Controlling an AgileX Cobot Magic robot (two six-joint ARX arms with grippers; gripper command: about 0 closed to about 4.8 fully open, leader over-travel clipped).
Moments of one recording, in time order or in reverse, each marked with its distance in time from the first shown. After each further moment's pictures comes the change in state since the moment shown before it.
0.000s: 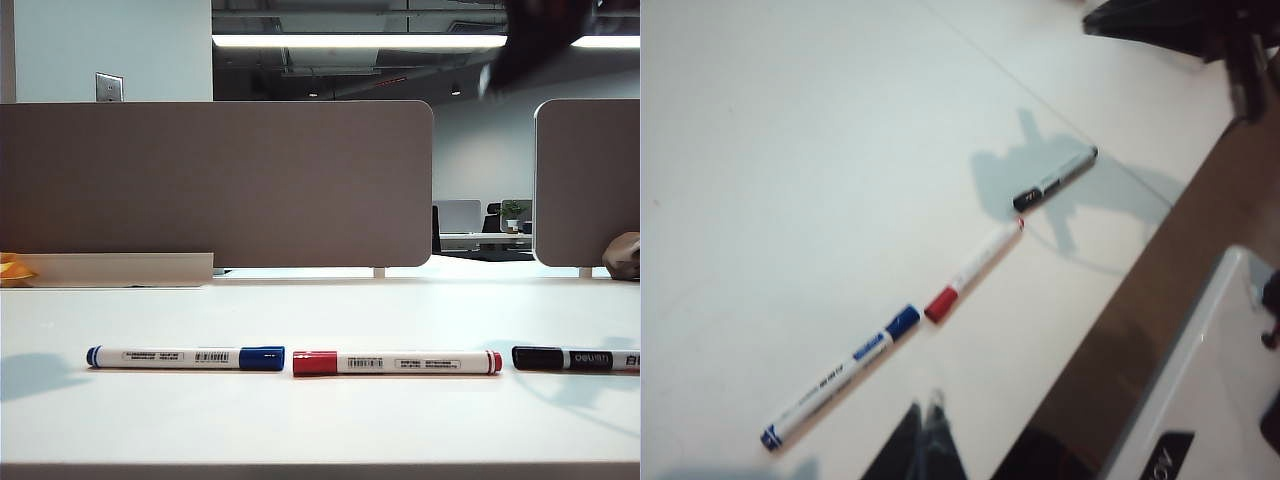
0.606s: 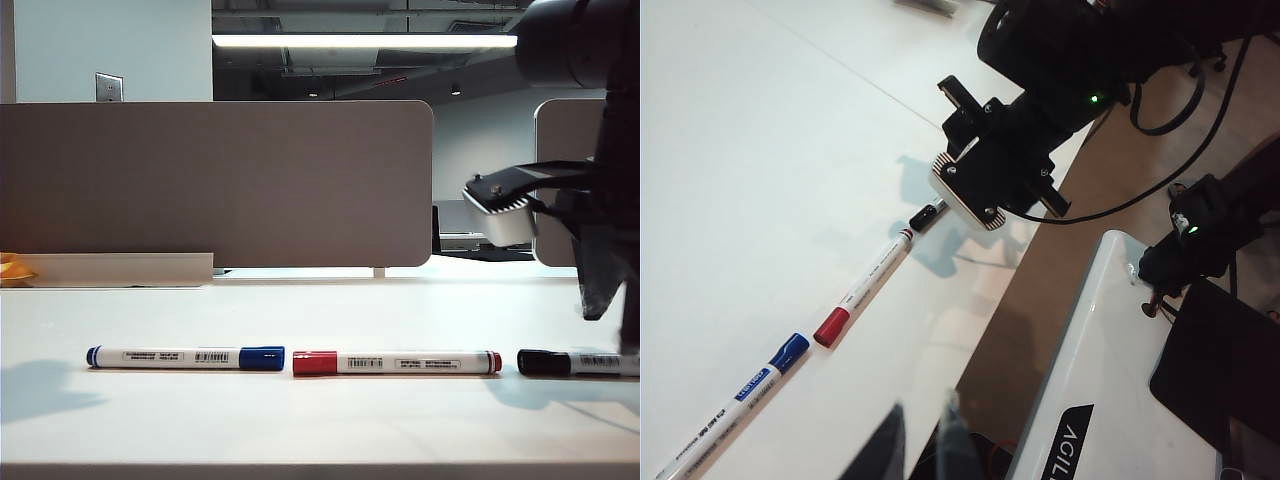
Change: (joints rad) left arm 0.000 0.019 0.000 -0.065 0.222 0.103; right arm -0.009 0.275 -0.180 -0.179 0.177 -0.517
